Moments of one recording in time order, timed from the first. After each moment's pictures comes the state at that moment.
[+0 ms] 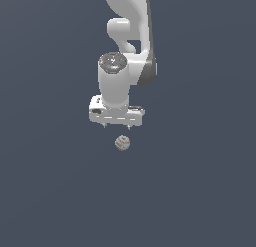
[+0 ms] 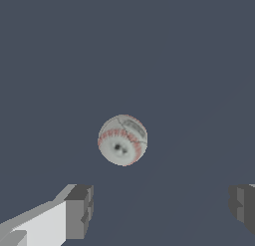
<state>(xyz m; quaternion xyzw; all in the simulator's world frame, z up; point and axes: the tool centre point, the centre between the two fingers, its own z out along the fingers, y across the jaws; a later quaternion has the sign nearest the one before) -0.014 -0.047 0.160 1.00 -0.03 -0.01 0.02</state>
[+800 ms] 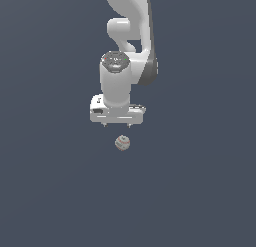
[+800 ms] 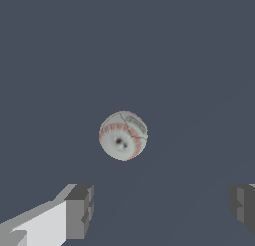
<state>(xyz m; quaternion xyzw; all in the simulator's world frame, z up) -0.018 -0.045 0.162 1.00 0.00 -0.02 0.03</state>
